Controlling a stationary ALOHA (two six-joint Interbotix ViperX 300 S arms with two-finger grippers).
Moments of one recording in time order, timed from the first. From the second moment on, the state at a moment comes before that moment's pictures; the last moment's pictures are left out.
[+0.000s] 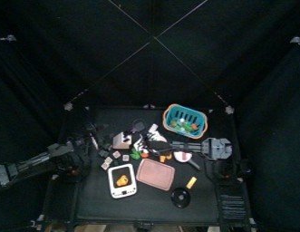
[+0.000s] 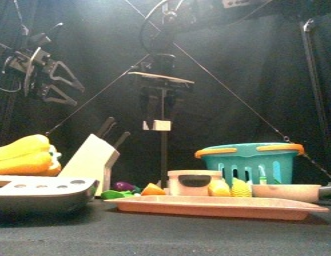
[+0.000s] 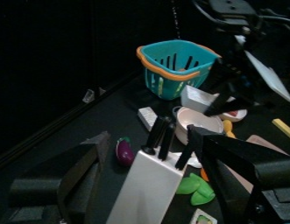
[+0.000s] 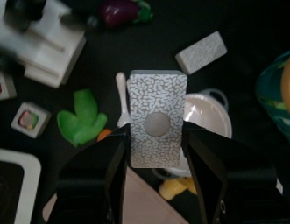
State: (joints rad) left arm 0.59 -0.94 1.21 0.42 -0.10 -0.52; right arm -0.06 0.36 -0.23 -0.49 1.27 1.06
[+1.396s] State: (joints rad) left arm 0.59 -0.94 1.21 0.42 -0.07 -0.52; right arm 0.22 0.15 0.37 -0.50 0.81 1.81
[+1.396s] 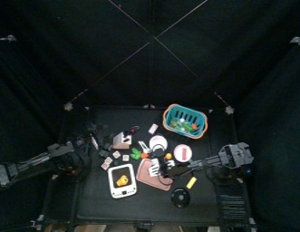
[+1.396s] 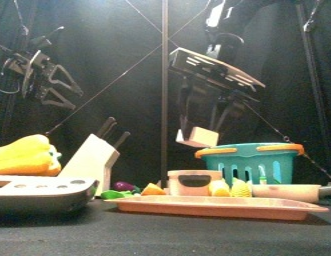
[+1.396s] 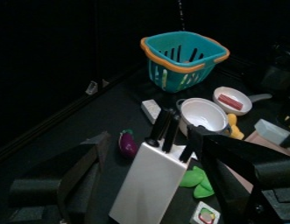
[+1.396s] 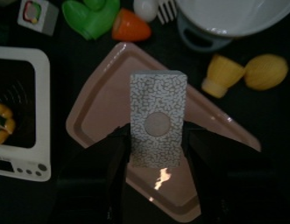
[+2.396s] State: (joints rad) left arm 0.59 -0.94 1.22 0.42 -0.07 -0.52; right arm 0.22 0.24 0.43 -0.48 0.73 1.97
